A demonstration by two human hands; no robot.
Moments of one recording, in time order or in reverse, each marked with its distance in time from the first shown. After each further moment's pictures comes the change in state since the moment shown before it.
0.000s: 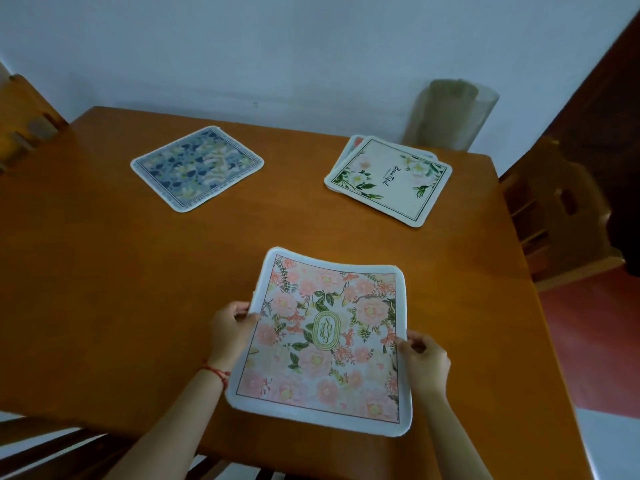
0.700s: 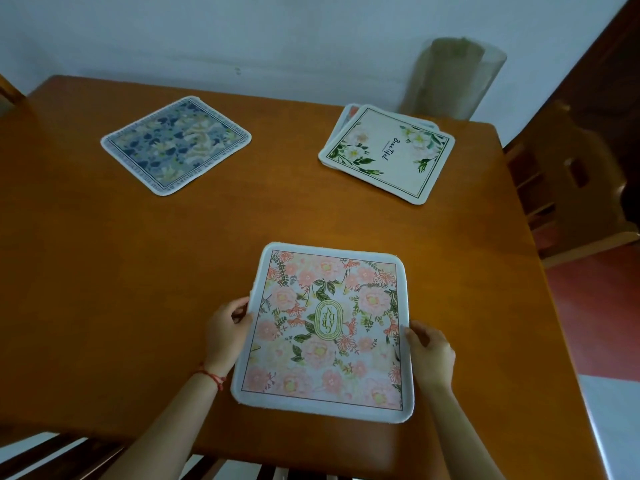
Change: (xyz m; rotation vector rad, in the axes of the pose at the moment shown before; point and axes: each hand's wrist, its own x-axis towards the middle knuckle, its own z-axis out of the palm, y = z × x) left_hand 0.010 -0.031 0.007 0.076 -0.077 0.057; right_hand 0.009 0.029 0.012 -0.155 0.044 0.004
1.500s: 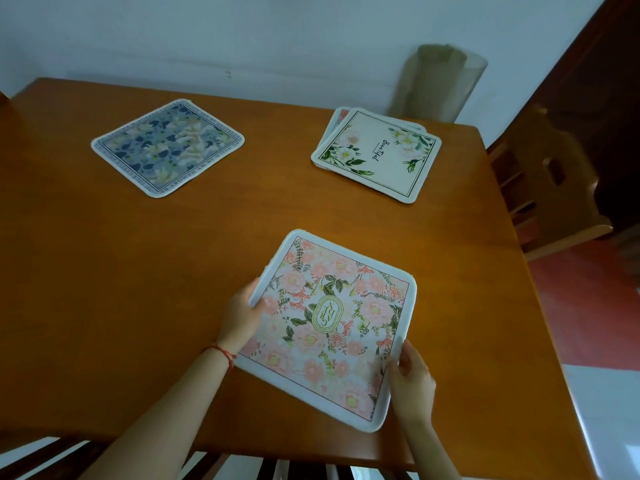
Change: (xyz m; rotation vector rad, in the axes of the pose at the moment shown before) left_hand 0.018 0.017 0.004 0.018 -0.229 0.035; right_hand -0.064 0.013 0.017 0.038 0.017 0.030
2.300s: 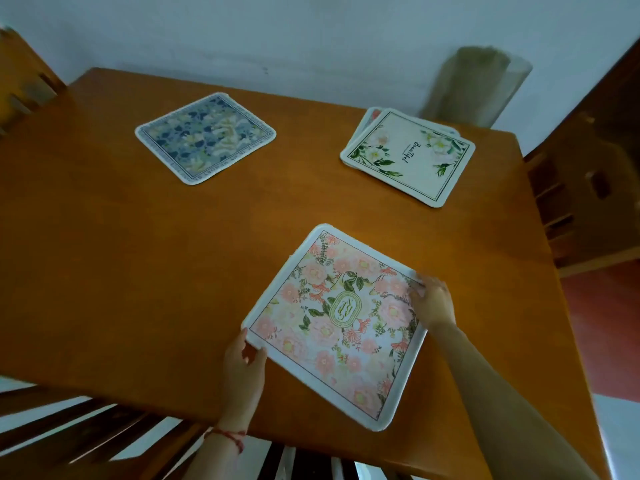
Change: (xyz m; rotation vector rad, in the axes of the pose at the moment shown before) left_hand -0.102 -0.033 0.025 -0.276 0.255 -0.321; right_hand 0.122 -0.069 -0.005 -0.432 -0.215 -0.221
